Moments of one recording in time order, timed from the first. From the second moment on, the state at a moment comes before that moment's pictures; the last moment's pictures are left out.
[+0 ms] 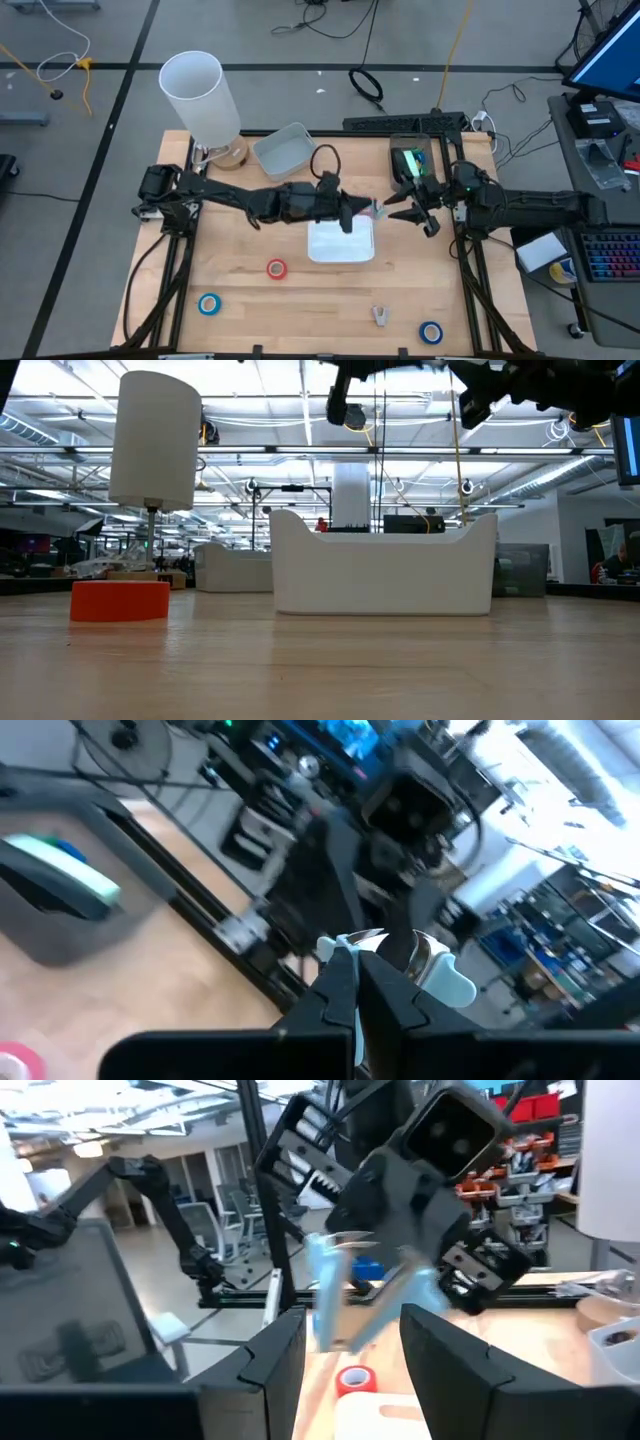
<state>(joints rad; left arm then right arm) -0.09 1.79 1.31 0.45 -0.25 -0.74 -0.22 0.71 0.37 0.47 -0.53 0.21</state>
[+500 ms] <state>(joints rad) 0.00 1.79 1.31 0.44 -0.25 -0.74 -0.31 0.69 0.37 0.46 -0.52 0.19</state>
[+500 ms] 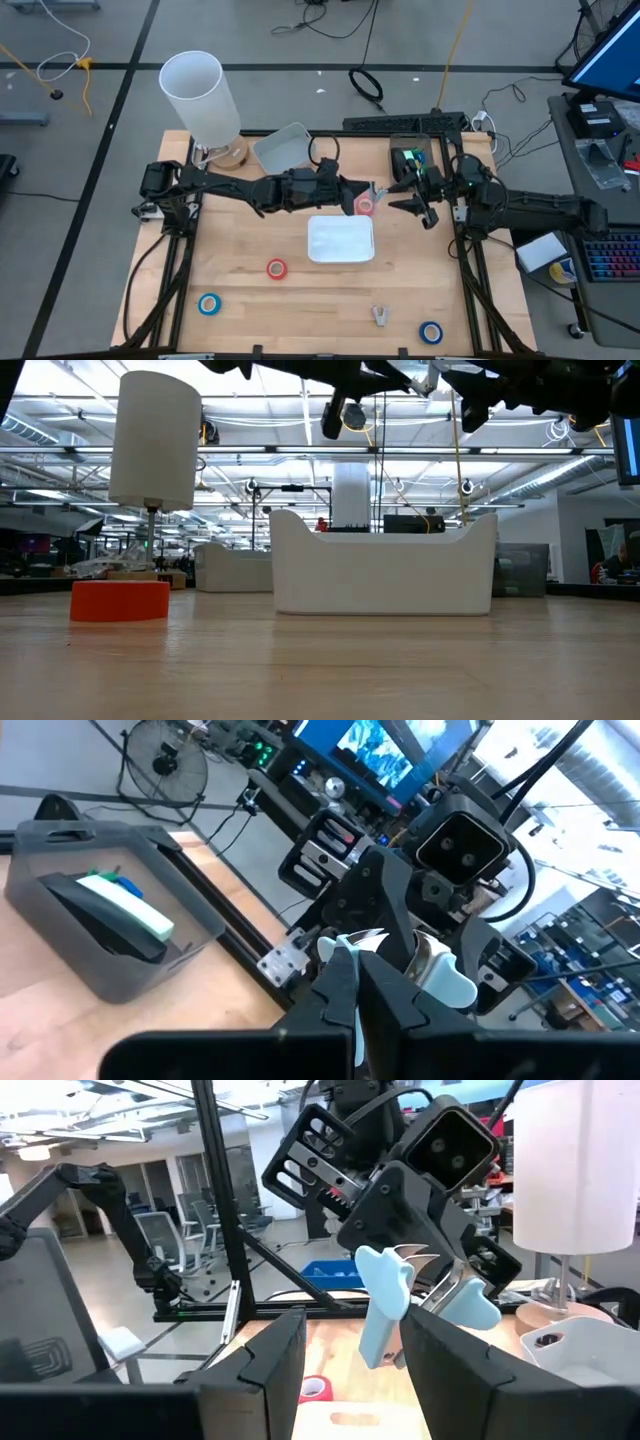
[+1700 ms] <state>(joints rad) -0.03 1.79 1.31 0.38 -0.32 -0.73 -0.31 0.75 0.37 0.48 -0.47 0.20</state>
